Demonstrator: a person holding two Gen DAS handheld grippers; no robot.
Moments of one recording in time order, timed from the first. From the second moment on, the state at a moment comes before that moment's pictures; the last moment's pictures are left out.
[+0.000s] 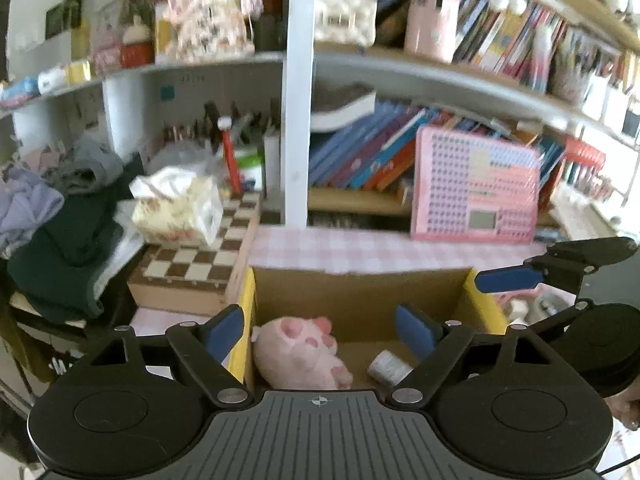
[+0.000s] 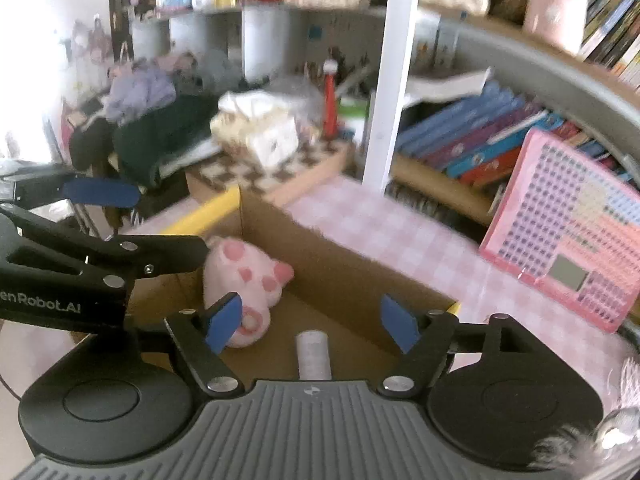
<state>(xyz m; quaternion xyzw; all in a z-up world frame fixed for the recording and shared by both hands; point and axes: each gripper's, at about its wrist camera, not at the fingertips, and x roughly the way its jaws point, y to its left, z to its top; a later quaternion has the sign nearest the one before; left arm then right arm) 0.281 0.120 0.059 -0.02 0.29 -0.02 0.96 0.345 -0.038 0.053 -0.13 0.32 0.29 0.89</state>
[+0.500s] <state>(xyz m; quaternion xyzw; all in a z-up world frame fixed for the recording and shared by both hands) 0.177 0.120 0.077 0.00 0.25 -0.03 0.97 0.238 -0.068 0.080 -0.10 0.26 0.24 0.93</state>
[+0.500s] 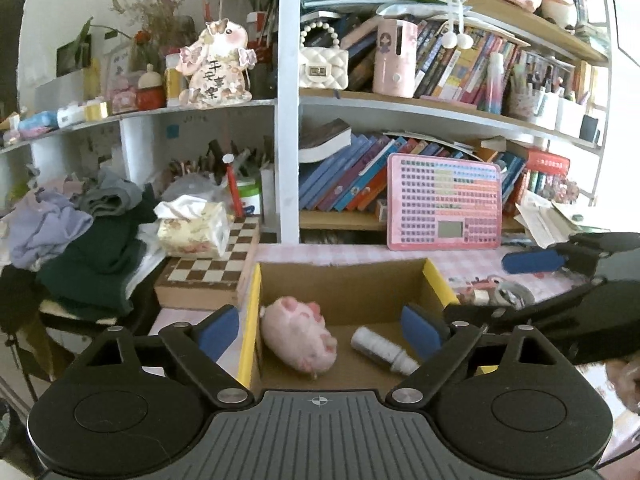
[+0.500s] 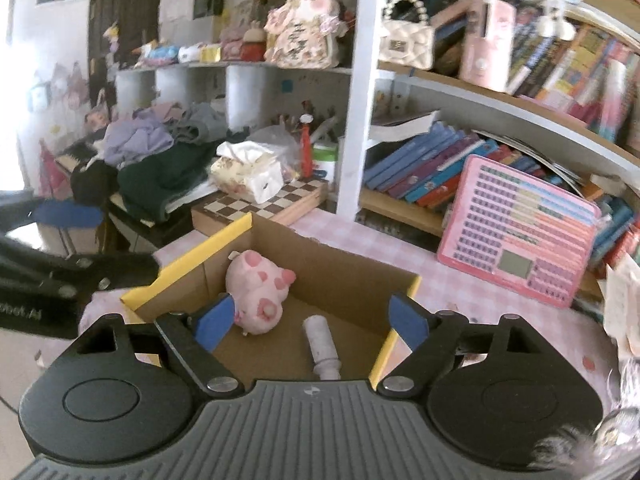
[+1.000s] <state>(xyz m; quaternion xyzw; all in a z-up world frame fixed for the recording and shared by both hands) 0.095 0.134 0.047 -0.03 0.28 0.00 0.96 0.152 -0.085 0.045 -0.04 0.28 0.18 0.94</state>
